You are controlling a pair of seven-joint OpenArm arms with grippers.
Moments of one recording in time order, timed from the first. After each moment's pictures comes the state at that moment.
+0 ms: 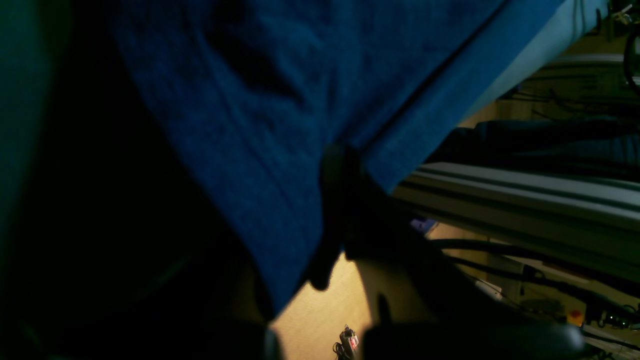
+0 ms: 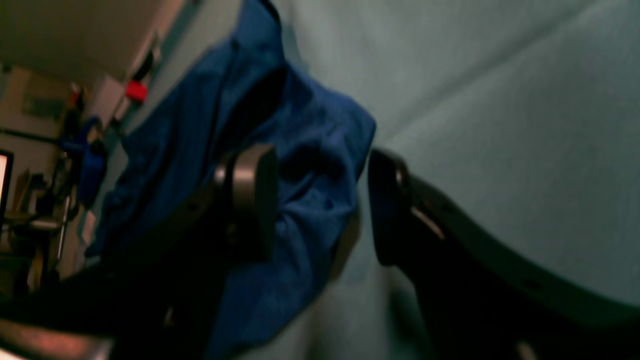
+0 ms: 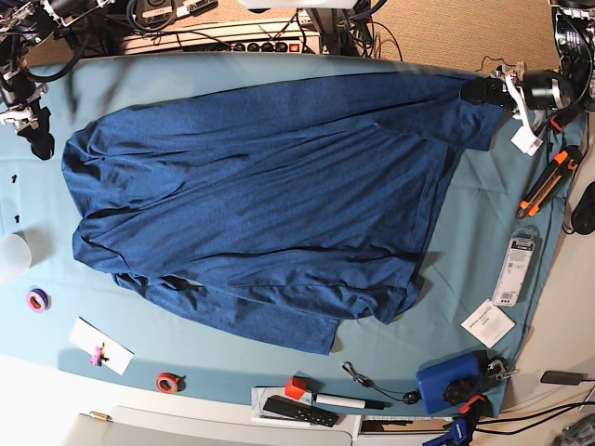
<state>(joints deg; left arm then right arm) 20.4 -29.8 -17.8 82.5 -74.7 -39.8 77.2 -6.6 20.1 70.4 73.8 63.7 38.9 -69.1</state>
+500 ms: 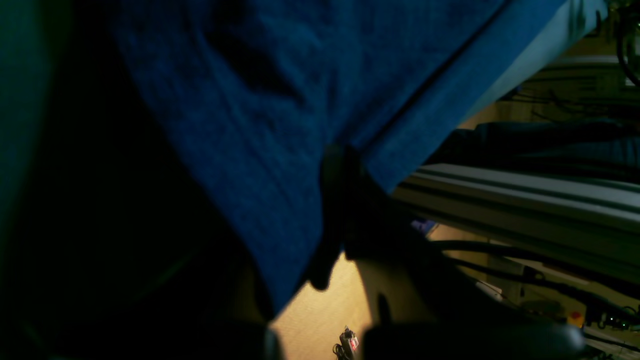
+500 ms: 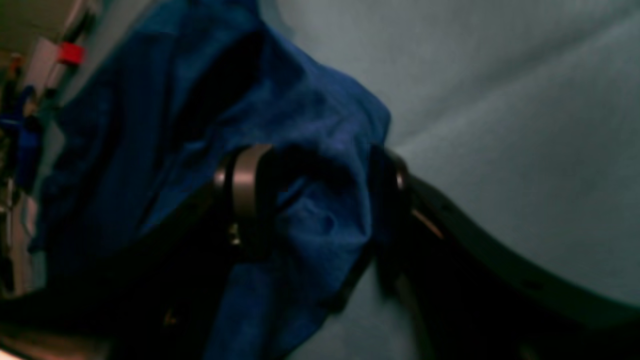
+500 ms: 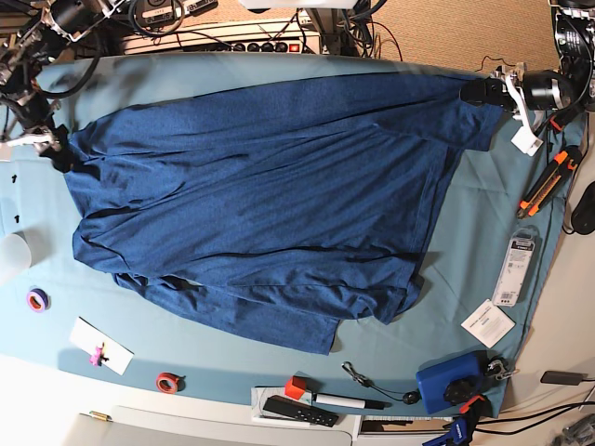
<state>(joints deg) 20.4 -29.8 -17.8 82.5 -74.6 -39.8 76.9 -4.1 19.7 59.6 73.7 50.9 33.9 -62.7</state>
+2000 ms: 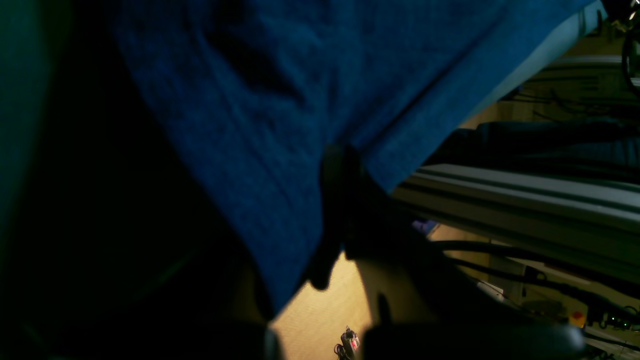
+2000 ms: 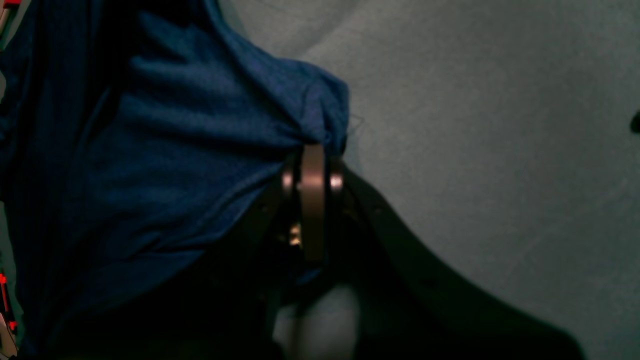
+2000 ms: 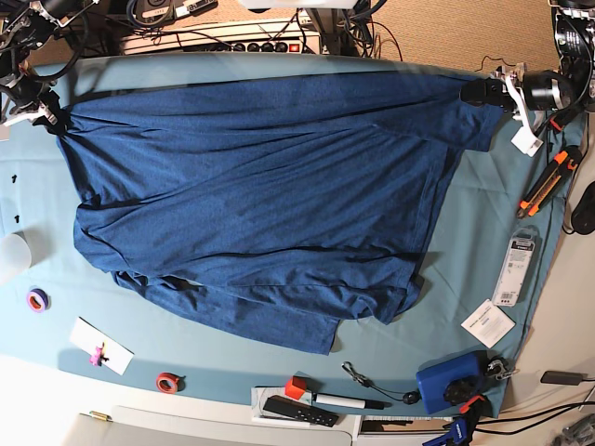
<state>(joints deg) 20.4 -29.8 -17.8 82.5 -74.2 -39.8 76.7 -8.9 22.9 63.3 73.8 51.5 34.9 -72.1</state>
